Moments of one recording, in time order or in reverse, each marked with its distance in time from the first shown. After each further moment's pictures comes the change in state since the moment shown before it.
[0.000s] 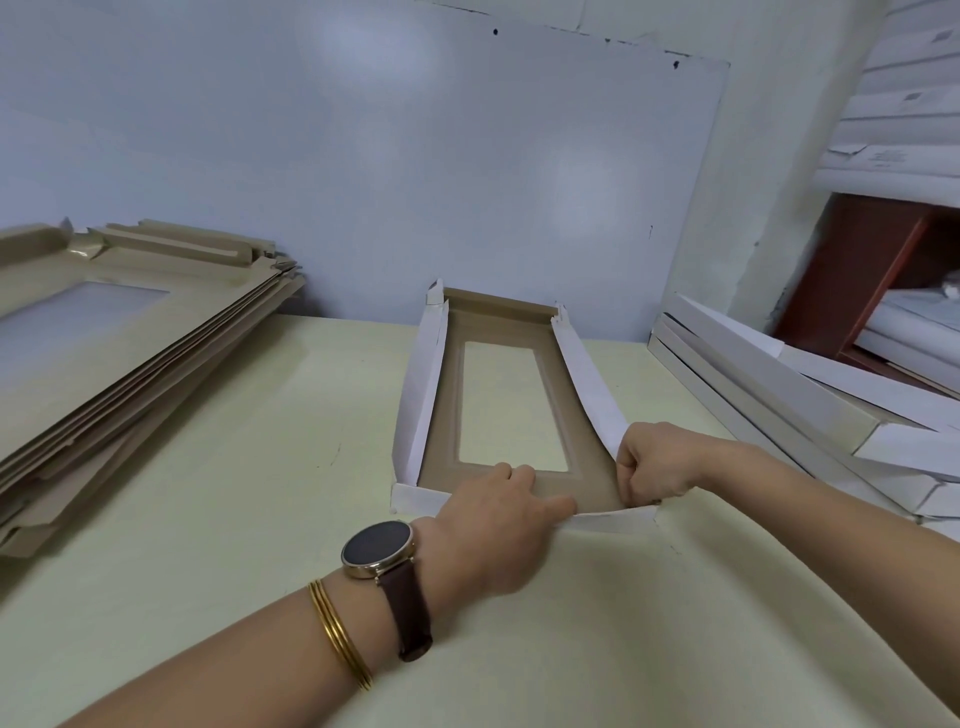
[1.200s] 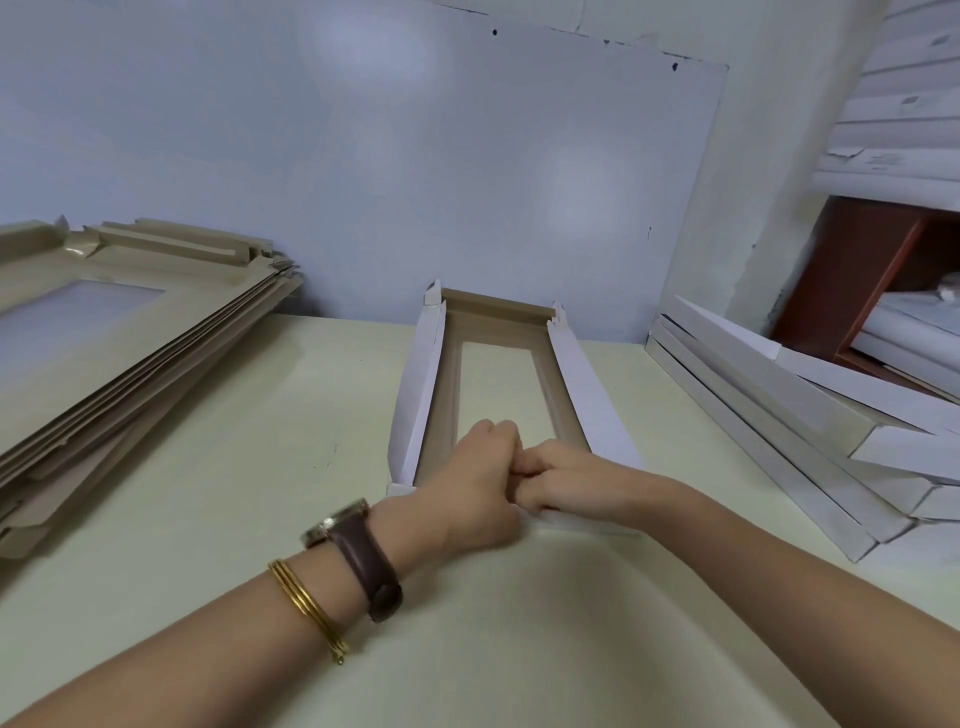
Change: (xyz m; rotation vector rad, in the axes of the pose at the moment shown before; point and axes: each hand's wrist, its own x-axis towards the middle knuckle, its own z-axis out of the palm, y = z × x) left_hand 0.006 -0.024 -0.019 -0.565 0.077 -0.180; right_hand -0.021 -0.071 0.030 0.496 -0.065 -0.474
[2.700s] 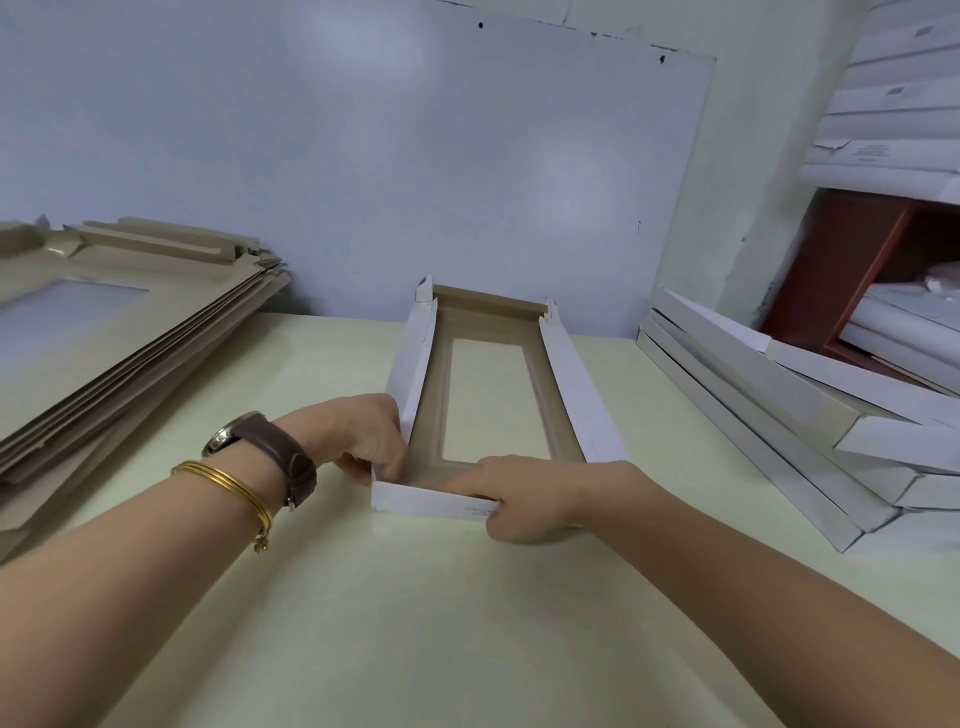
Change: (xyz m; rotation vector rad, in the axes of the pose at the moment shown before) left_hand 0.015 -0.055 -0.068 -0.036 -0.303 -0.622; right_hand 0.020 -0.008 0.016 -0.565 -0.197 -0.186
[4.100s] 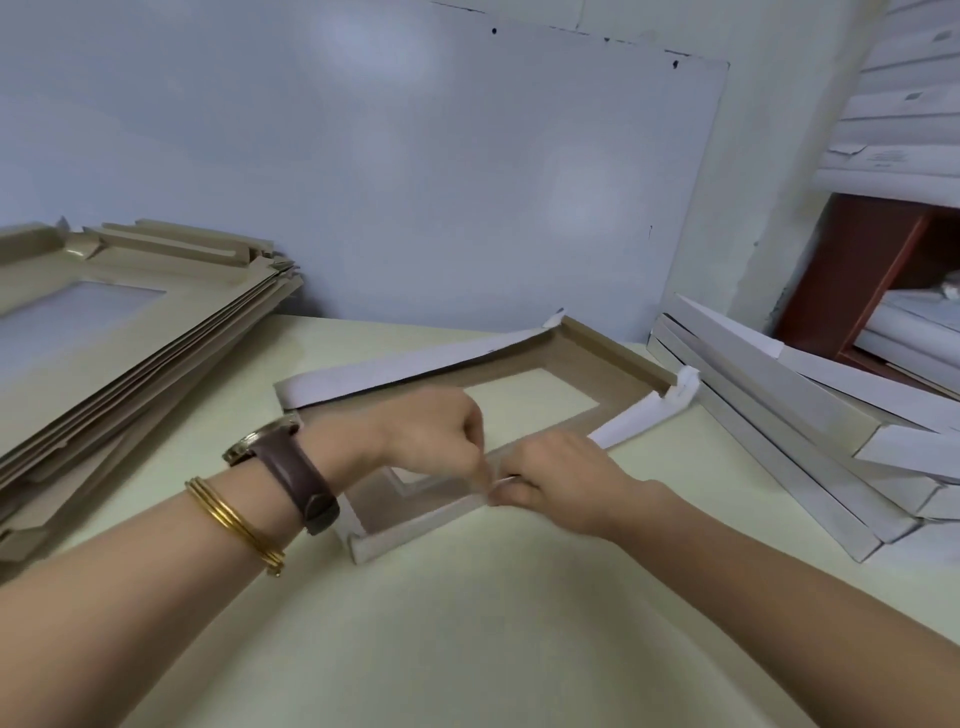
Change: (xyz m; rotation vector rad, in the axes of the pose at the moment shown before) left_hand -0.034 0.035 0.007 0.287 0.170 0.454; right_hand -0.009 0.023 0.002 -0.321 0.402 0.085
